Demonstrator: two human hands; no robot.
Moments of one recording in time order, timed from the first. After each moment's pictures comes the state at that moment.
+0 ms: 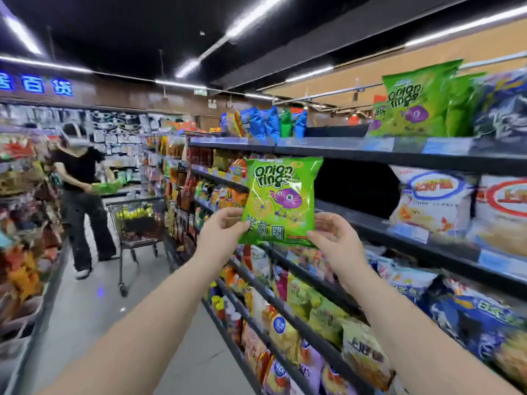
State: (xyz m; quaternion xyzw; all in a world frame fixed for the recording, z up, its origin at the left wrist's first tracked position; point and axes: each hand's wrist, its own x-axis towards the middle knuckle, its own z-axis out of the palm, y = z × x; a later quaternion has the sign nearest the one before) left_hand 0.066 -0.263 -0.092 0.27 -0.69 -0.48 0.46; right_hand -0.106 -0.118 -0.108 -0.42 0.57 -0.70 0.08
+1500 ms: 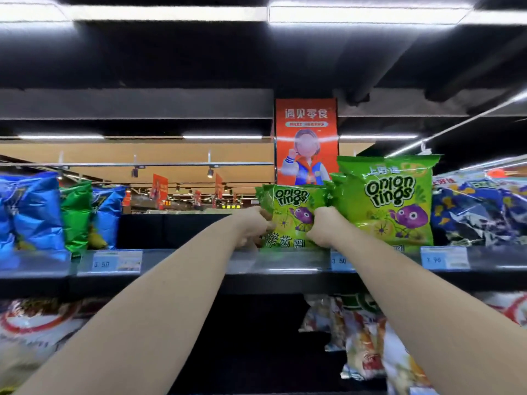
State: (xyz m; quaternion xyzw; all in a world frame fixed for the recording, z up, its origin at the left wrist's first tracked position) left_hand -0.451 -0.457 0.135 -0.15 -0.86 -0.49 0.07; right_hand -0.410 -0.291 0.134 0.01 0.96 -0.03 -0.27
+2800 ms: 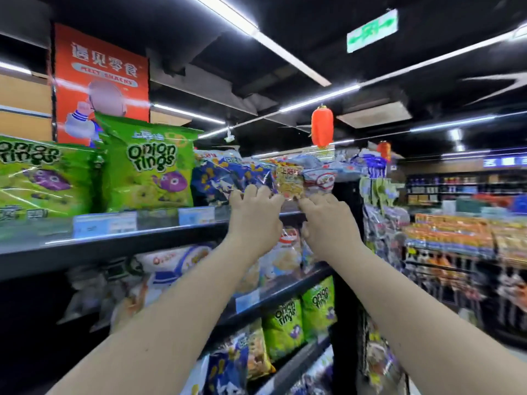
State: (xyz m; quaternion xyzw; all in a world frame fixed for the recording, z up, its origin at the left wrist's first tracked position) left_hand -0.263 -0.134 0.063 -0.45 -0.76 -0.12 0.45; right_hand -0.159 -0.034 0.051 0.26 0.83 0.27 -0.41
